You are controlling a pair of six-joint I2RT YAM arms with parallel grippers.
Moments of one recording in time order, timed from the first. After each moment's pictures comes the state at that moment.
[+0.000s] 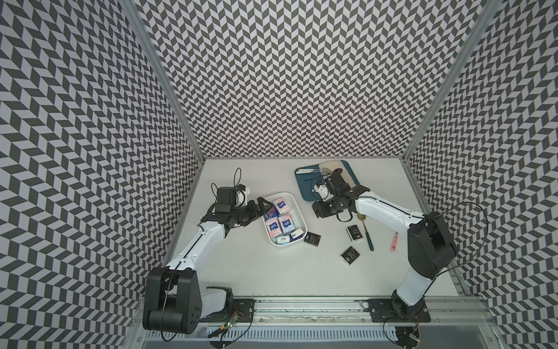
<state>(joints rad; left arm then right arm) -0.10 1.27 0.79 -0.30 0.57 -0.57 0.58 1.75 1.34 -0.62 -0.22 0.25</state>
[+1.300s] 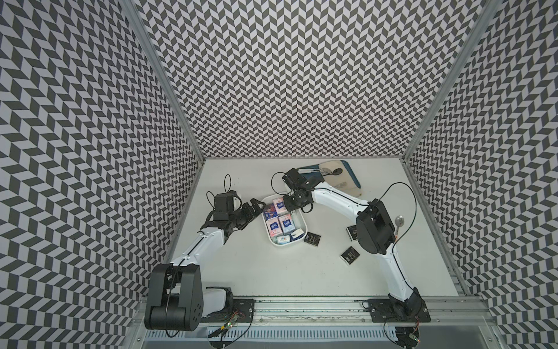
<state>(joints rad) -0.05 1.28 0.65 -0.10 0.50 -0.72 0.75 2.27 1.99 -0.82 -0.02 0.34</state>
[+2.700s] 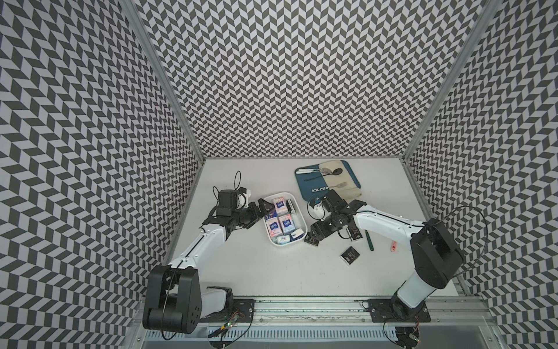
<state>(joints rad) -0.11 1.27 0.73 -0.23 0.64 -0.65 0.68 1.68 1.11 -0.59 -0.23 0.10</state>
